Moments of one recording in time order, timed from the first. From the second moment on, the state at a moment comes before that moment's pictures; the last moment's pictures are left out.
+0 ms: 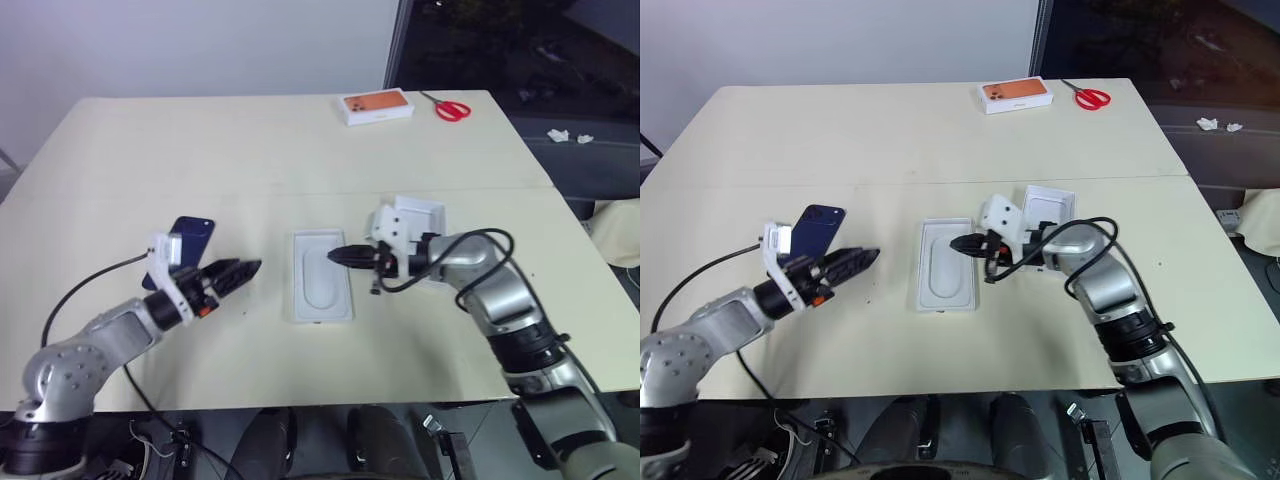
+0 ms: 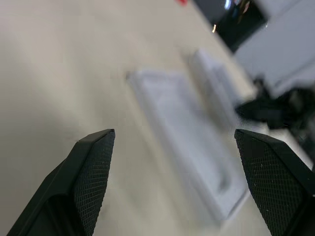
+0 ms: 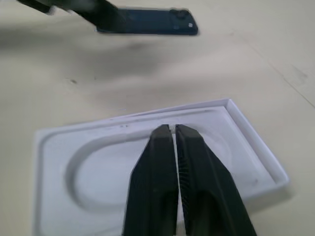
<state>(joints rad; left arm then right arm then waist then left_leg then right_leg) 0.02 0.69 0.22 -0.32 -1.14 0.75 -0.47 -0.56 -0.46 0.29 -0.03 0.16 0.40 0.96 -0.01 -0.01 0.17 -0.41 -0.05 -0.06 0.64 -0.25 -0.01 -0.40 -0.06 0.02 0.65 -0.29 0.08</state>
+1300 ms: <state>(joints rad) -0.09 0.67 0.31 -0.17 -0.88 0.67 -0.63 -0.70 -0.35 0.34 0.16 -0.06 0.25 0.89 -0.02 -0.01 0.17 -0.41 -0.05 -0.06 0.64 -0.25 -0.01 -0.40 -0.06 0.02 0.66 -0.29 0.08</state>
